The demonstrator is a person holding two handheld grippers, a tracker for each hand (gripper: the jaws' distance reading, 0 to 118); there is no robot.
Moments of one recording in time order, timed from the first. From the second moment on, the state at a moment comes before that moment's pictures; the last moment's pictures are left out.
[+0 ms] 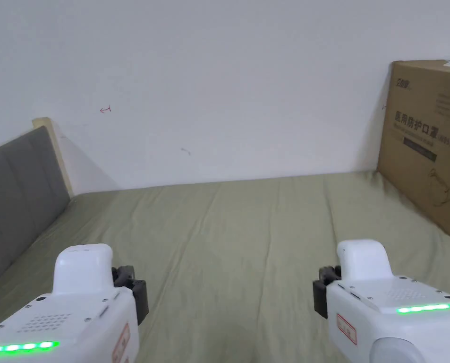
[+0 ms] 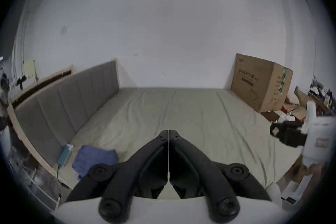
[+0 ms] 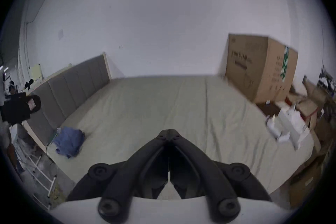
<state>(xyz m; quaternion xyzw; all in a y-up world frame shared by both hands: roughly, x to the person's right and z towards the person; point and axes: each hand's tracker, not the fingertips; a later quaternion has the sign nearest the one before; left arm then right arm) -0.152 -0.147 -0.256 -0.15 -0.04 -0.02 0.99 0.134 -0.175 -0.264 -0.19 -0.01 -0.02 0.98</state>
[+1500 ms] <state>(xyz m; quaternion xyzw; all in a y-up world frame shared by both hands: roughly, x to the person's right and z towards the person) -0.114 -0.121 -0.220 -0.06 -0.04 0.01 1.00 0.118 -0.144 -0.217 -0.06 -0.08 0.03 1.00</state>
